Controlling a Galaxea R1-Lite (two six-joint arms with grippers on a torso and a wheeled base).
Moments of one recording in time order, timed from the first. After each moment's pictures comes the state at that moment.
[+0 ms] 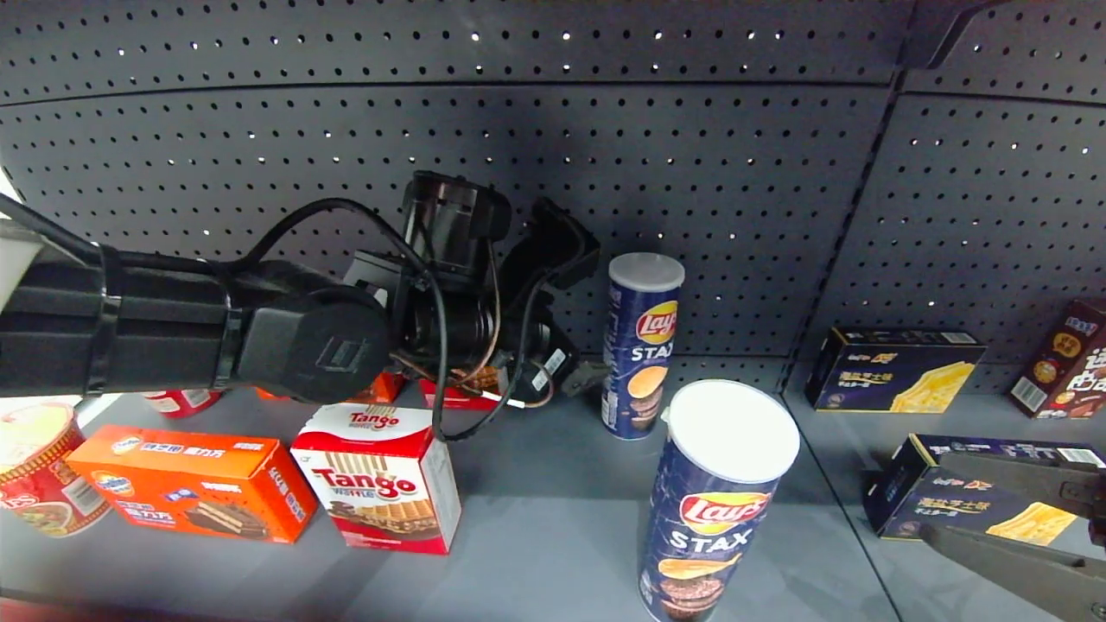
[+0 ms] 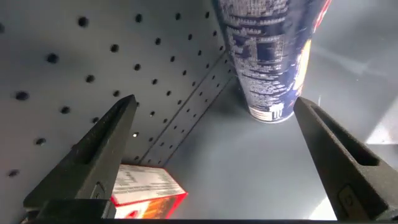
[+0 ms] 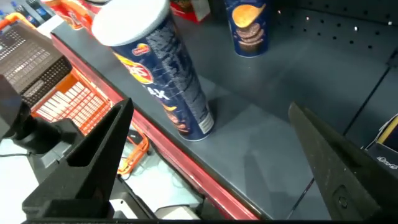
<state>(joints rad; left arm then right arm) -0.57 1.94 -1.38 -0.10 -0.09 0.43 0.51 0.93 -0.52 -0.19 0.27 0.16</state>
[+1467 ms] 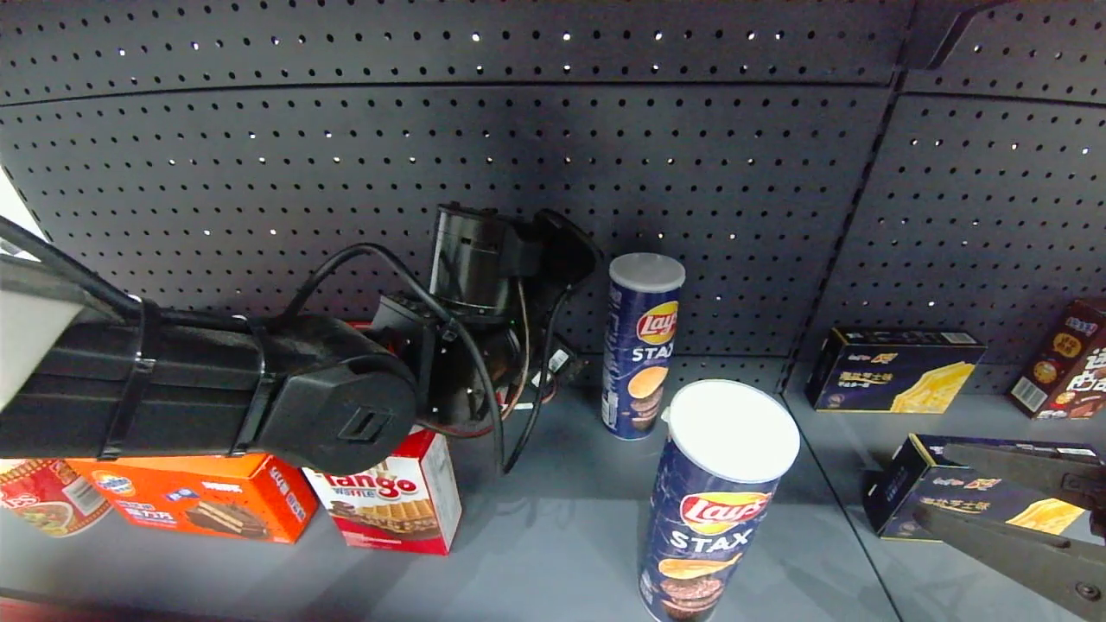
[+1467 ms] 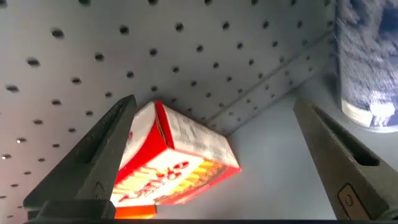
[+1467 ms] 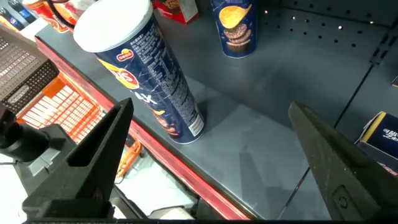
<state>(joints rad) -0.67 1.94 -1.26 -0.34 0.43 0.44 0.52 0.94 -0.53 -0.18 0.22 0.16</state>
